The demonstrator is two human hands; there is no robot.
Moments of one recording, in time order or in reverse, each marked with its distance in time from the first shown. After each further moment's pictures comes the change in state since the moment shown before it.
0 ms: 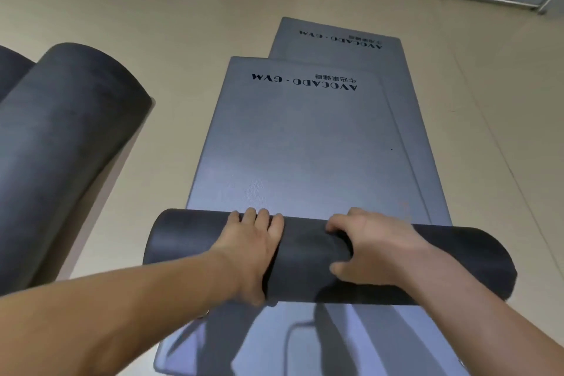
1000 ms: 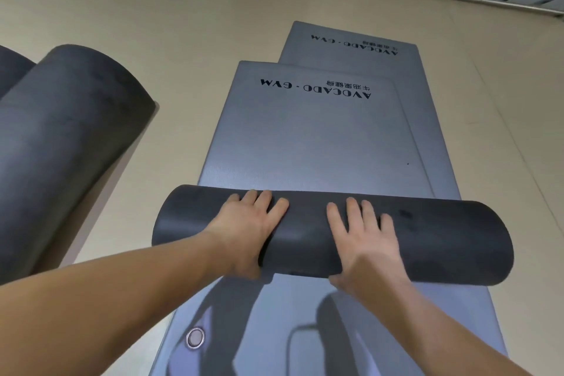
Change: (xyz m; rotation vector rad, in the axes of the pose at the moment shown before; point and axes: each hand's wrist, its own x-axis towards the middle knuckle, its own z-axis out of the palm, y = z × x) left_hand 0.059 -0.052 -0.002 -0.010 0.197 -0.002; right_hand 0.081 0.004 0.052 -0.268 0.274 0.085
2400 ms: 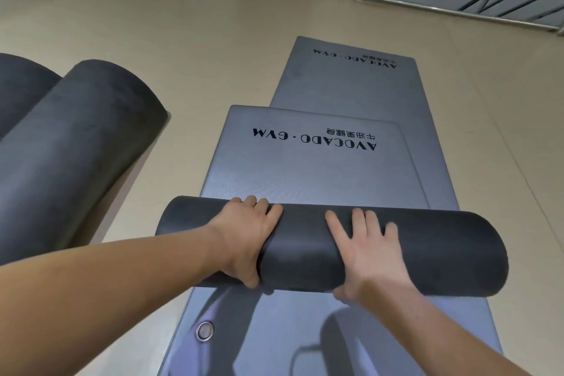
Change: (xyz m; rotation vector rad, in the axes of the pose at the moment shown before) left_hand -0.027 -0.006 -0.027 0.024 -0.090 0.029; right_hand -0.025 -0.007 -0.022 -0.046 -0.085 0.024
